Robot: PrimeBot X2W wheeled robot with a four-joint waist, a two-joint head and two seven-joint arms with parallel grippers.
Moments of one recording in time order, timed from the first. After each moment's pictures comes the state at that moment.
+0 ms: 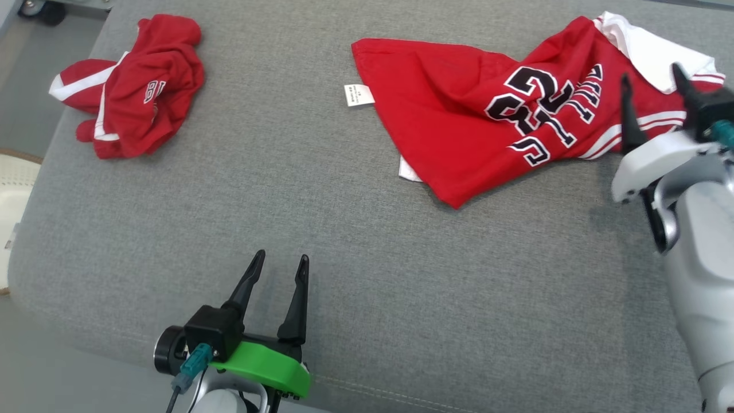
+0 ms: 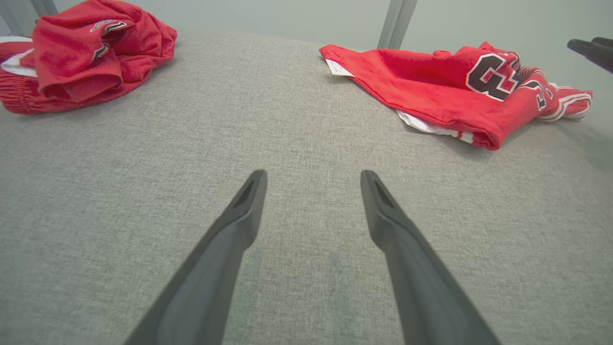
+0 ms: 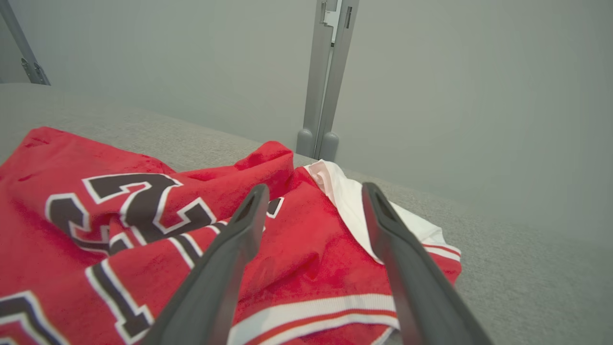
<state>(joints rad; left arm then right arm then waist) -0.12 0.05 -0.30 0.25 -0.29 -0.07 -0.26 -0.77 -0.28 -0.06 0.74 -0.03 0.13 -0.25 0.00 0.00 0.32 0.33</state>
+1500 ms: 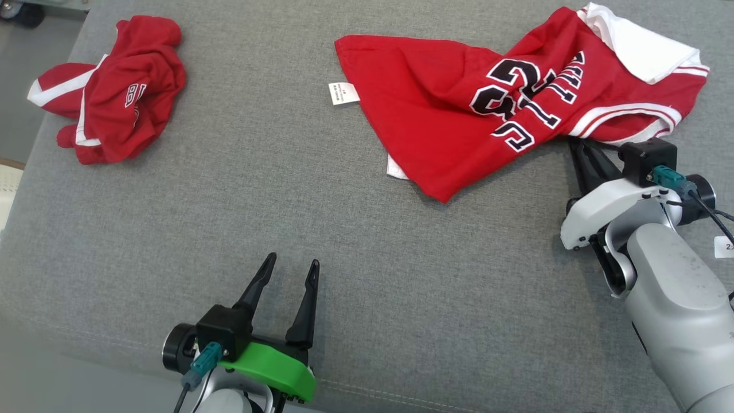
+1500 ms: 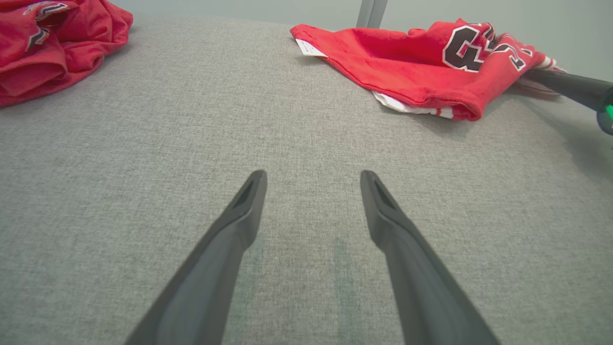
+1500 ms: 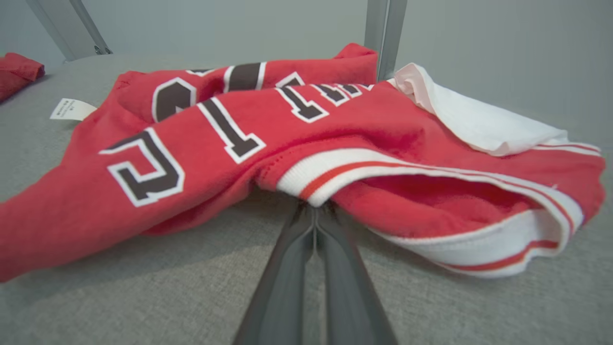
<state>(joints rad) -0.13 0.05 -0.32 0.28 -0.26 -0.10 -0.26 -0.66 -0.26 0.28 0.75 0.31 0.13 -0.26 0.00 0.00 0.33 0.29</state>
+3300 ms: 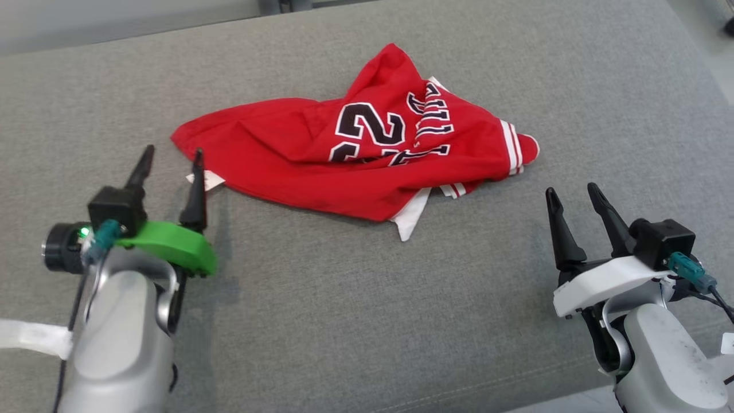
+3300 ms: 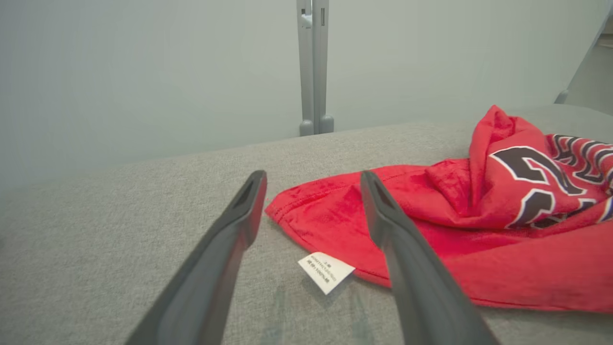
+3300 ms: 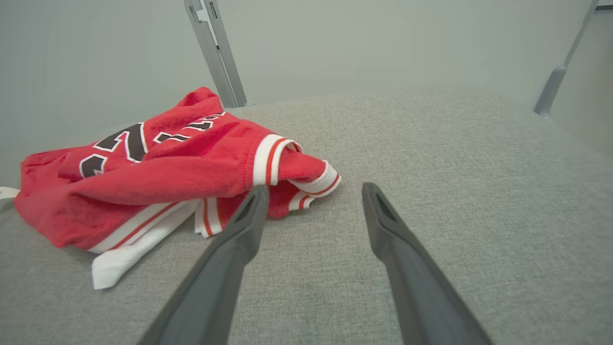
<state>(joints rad) -0.50 0.12 -0.08 0.56 -0.14 -0.11 -0.26 -0.30 -0.19 0.14 0.36 0.35 0.13 -0.26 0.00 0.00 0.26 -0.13</state>
